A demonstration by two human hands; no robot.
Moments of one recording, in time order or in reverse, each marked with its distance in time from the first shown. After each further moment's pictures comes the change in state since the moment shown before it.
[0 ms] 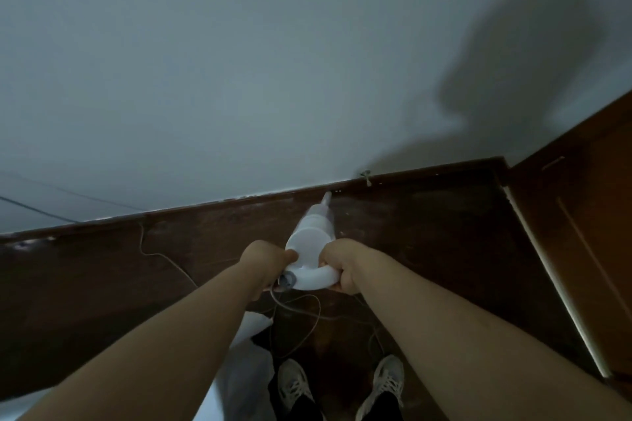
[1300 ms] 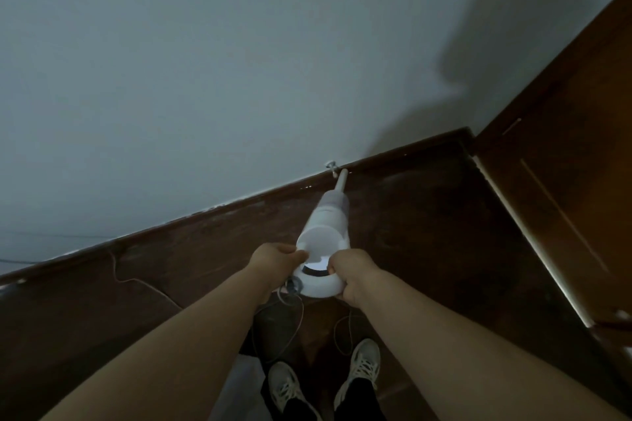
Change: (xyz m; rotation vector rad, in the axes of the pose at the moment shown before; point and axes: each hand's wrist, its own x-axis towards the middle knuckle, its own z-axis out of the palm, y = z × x) left_hand -0.013 0.057 0.113 0.041 -0.059 0.133; right_hand 0.042 0.055 -0.102 0.359 0.123 -0.039
